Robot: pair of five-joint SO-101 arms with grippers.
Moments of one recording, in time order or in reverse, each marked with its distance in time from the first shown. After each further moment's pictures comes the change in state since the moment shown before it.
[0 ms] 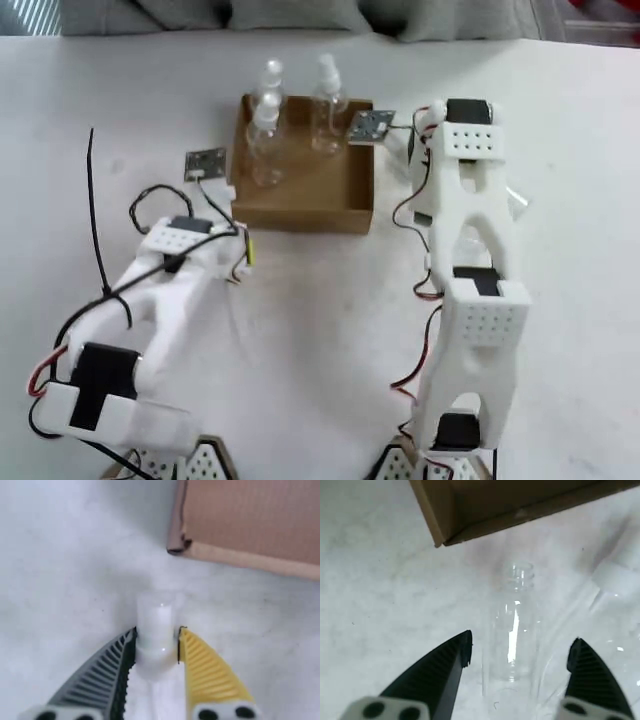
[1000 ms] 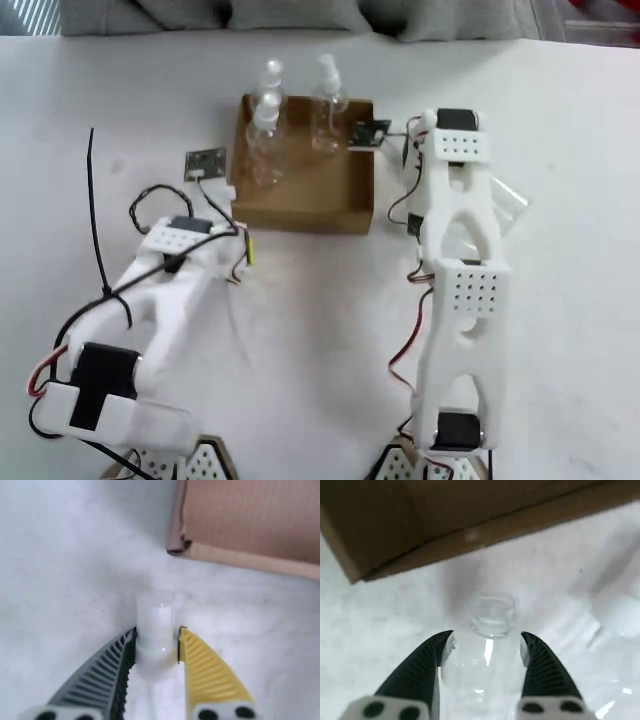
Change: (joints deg) left arm 0.0 0.0 0.0 0.0 0.0; right arm 0.9 17.6 -17.9 0.0 -2.7
